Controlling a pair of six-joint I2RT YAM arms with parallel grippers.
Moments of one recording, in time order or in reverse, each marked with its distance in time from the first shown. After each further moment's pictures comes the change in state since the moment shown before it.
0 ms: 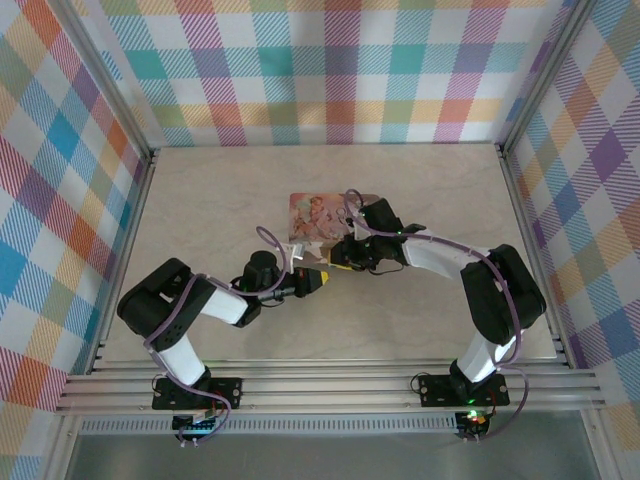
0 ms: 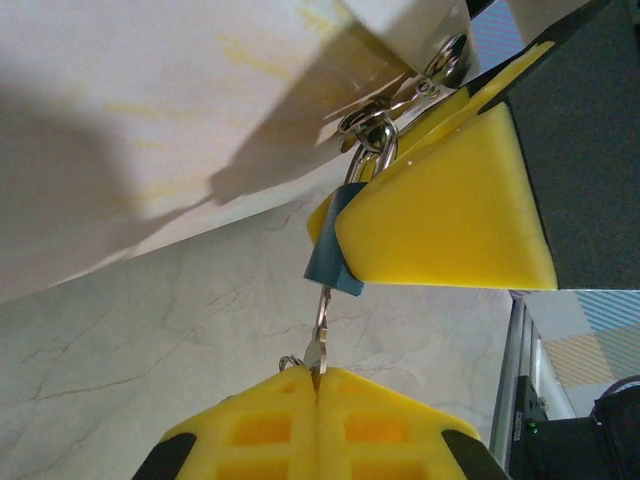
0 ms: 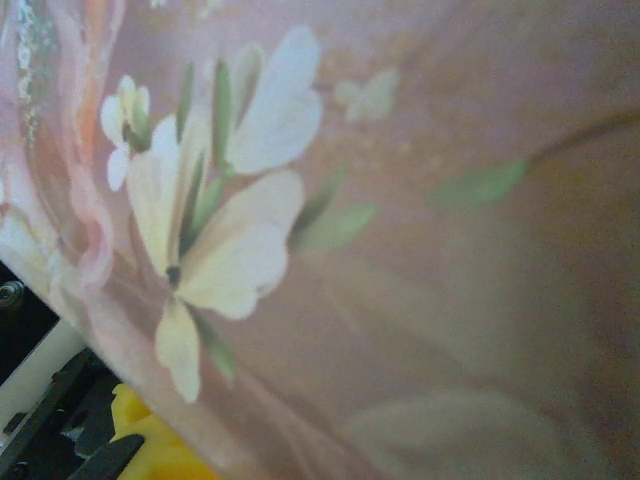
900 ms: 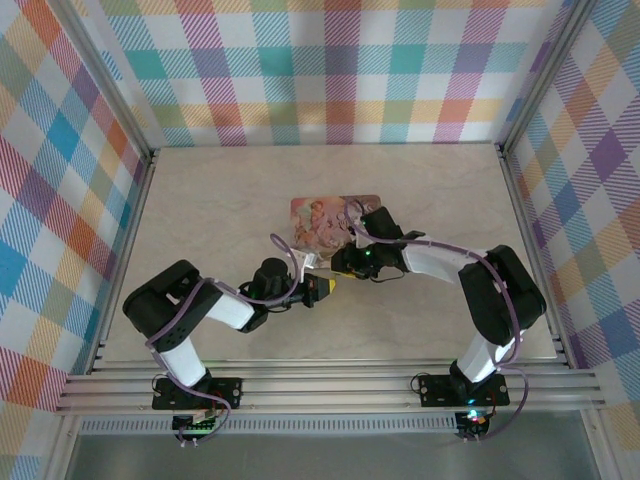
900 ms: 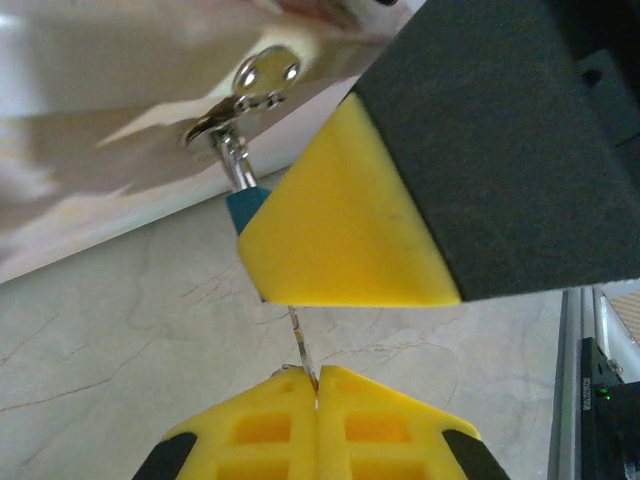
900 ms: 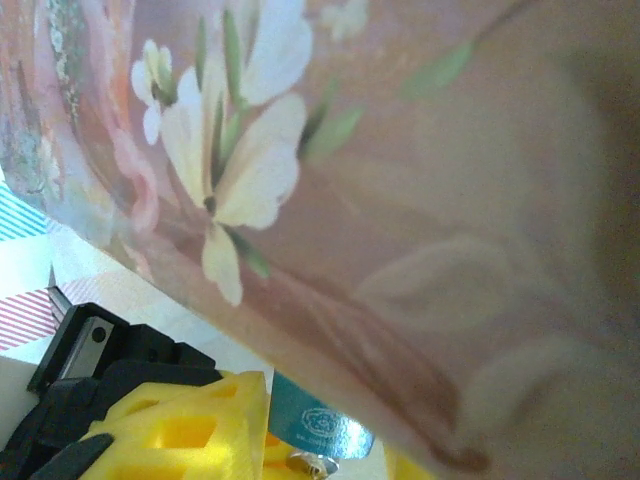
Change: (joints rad) left arm -0.088 0.022 -0.004 0.001 -0.118 0.159; right arm 0.013 -0.005 -0.074 0.031 0.037 0.020
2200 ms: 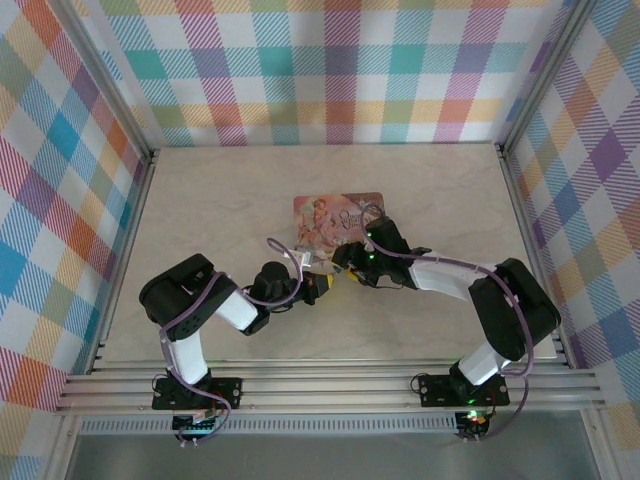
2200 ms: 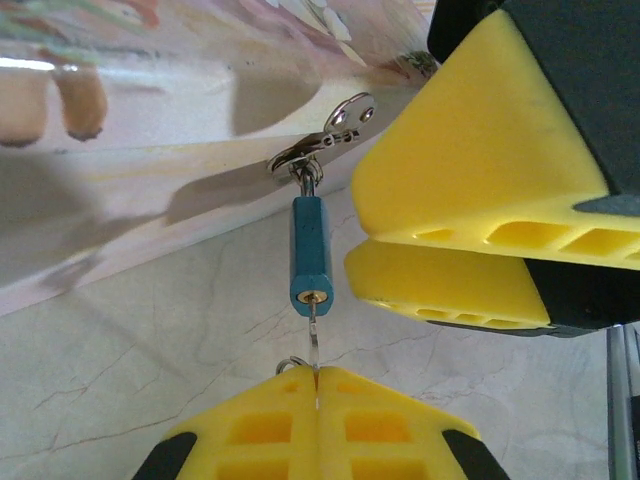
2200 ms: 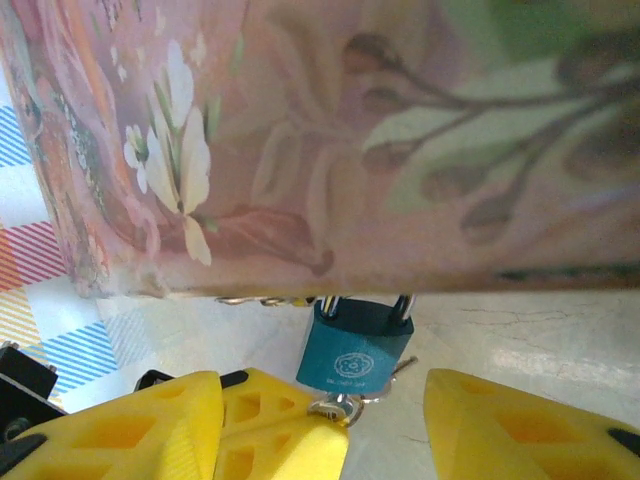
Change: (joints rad) left arm -0.011 0.098 -0.015 0.156 -0.101 -0.034; right arm 0.026 -0.103 -0.156 0.230 0.194 0.396
